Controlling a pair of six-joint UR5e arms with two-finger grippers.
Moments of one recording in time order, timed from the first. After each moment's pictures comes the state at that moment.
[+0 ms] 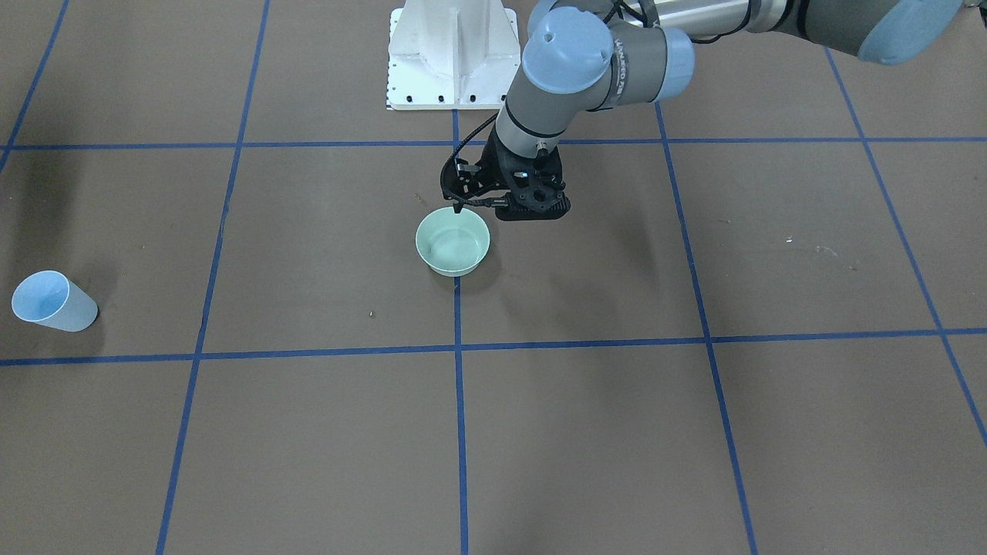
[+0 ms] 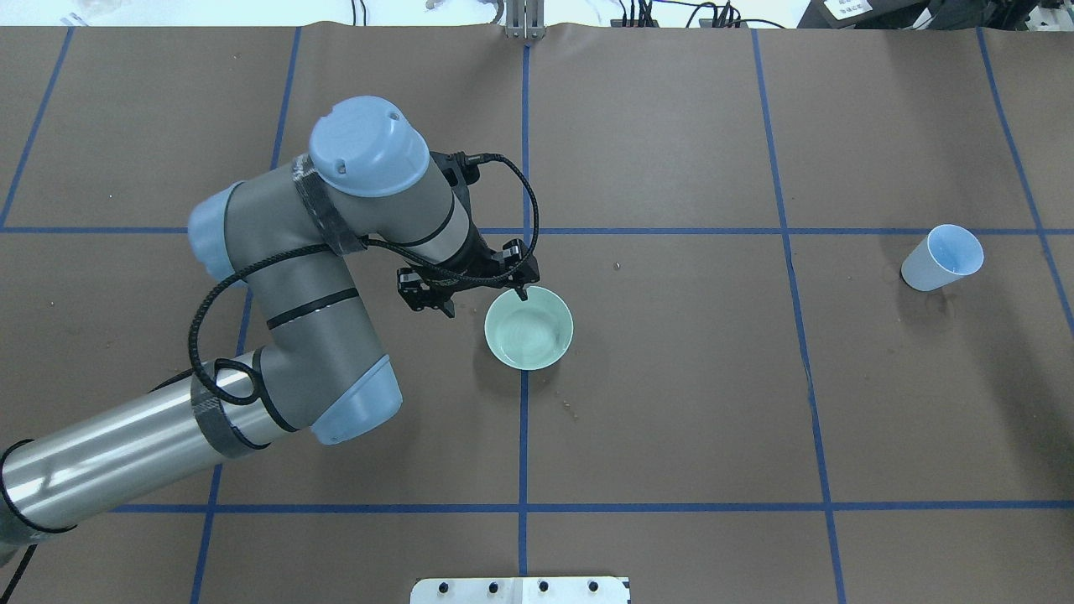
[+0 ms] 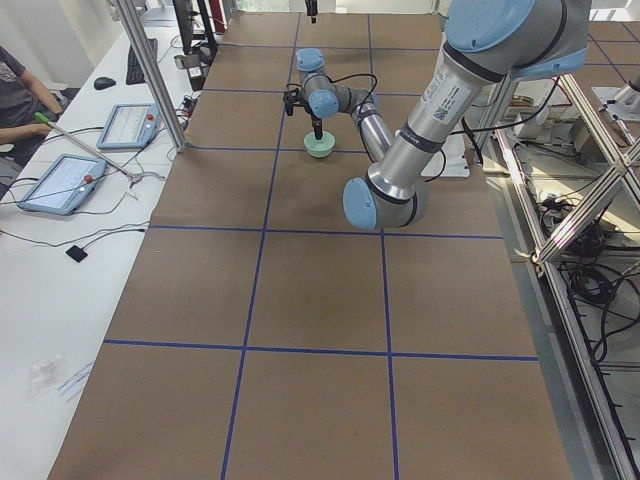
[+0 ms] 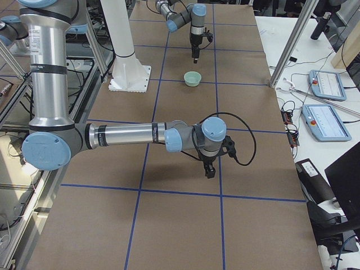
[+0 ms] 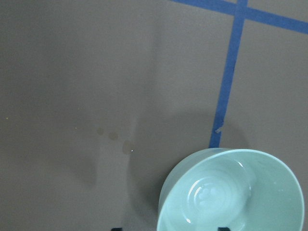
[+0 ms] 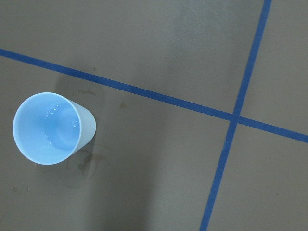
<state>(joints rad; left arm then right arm) -0.62 -2.32 -1.70 -1.64 -2.10 -1.39 1.41 -1.59 1.66 -1.44 2.40 -0.07</state>
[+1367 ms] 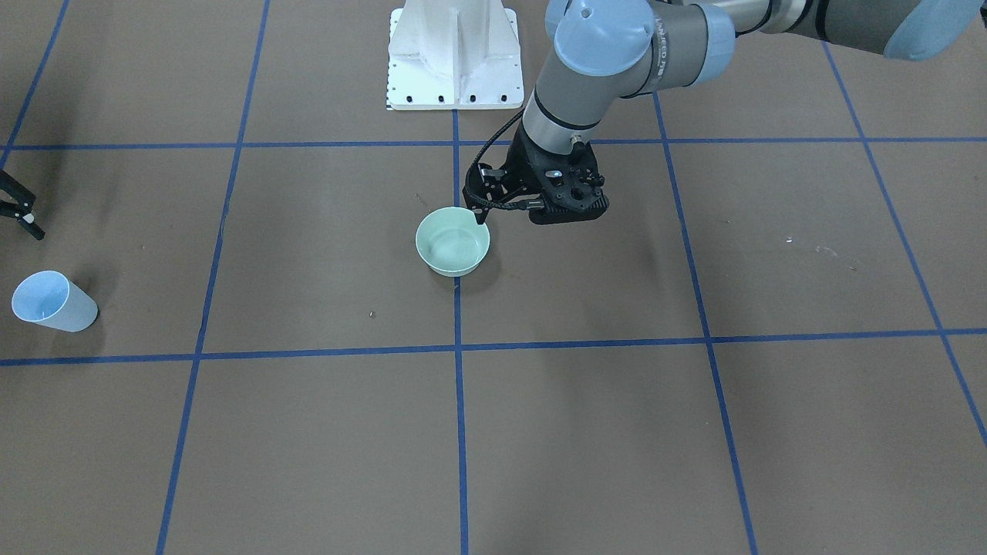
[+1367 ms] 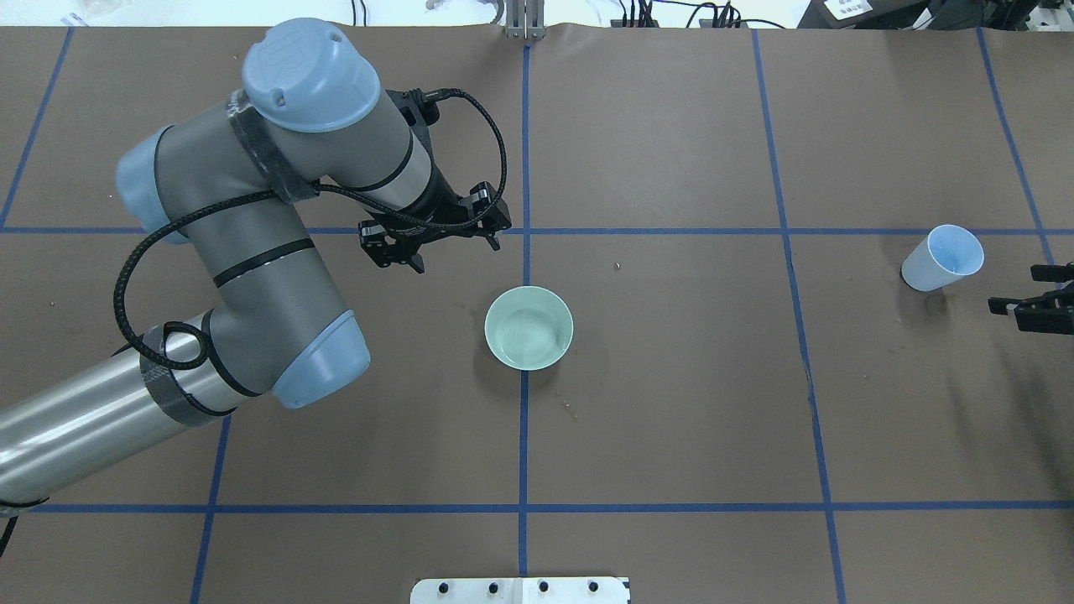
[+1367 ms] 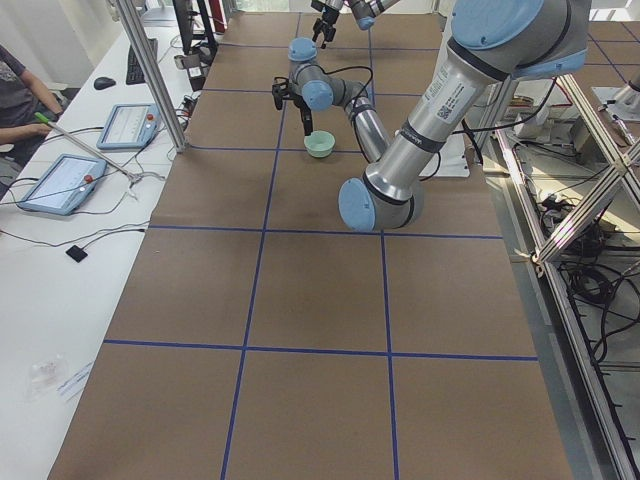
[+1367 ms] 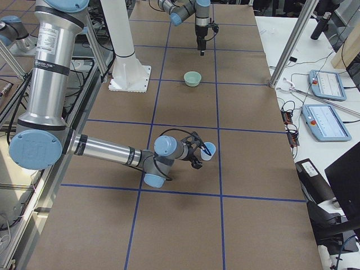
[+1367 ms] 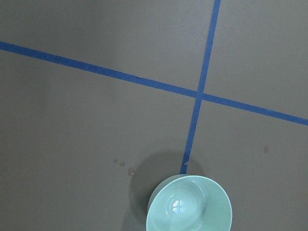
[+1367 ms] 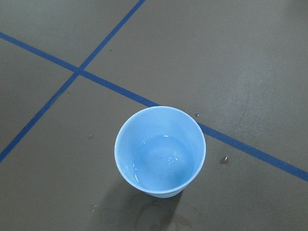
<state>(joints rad) -0.68 -2.31 -1.71 -1.61 -2.09 -1.39 1.08 -1.78 1.41 -0.04 2.10 0.51</state>
